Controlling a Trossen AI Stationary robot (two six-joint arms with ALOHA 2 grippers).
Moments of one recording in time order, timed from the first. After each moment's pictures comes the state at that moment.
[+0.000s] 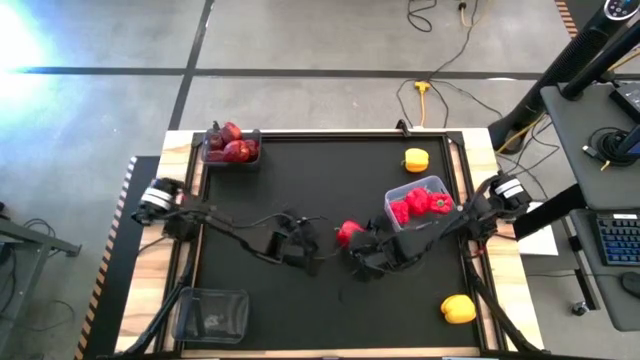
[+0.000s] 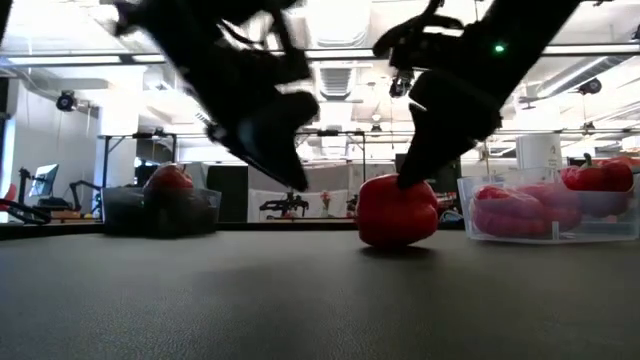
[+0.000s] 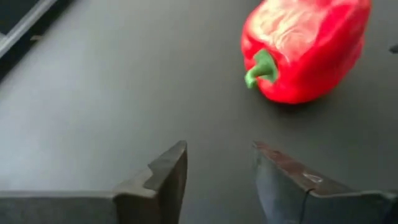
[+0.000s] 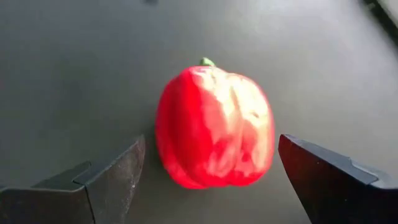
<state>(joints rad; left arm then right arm) -0.29 1.84 1.13 -0.36 -0.69 -0.58 0.39 1.76 1.09 -0.53 0.65 0.64</state>
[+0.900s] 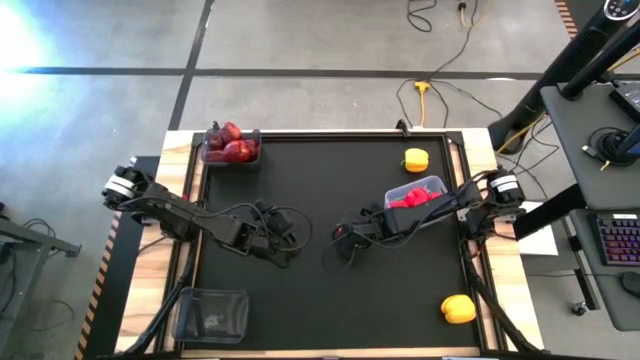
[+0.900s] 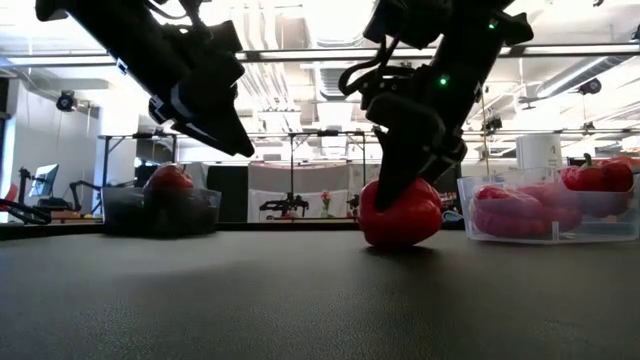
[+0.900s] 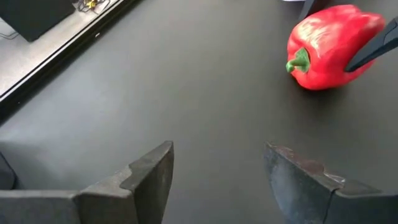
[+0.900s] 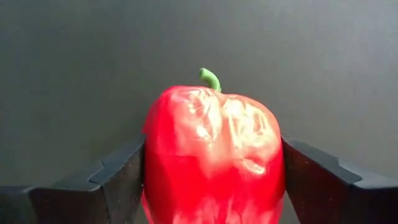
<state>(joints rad) -0.33 1.51 0.85 -0.36 -0.77 -0.66 0.17 1.80 1.09 -0.46 0.32 0.63</state>
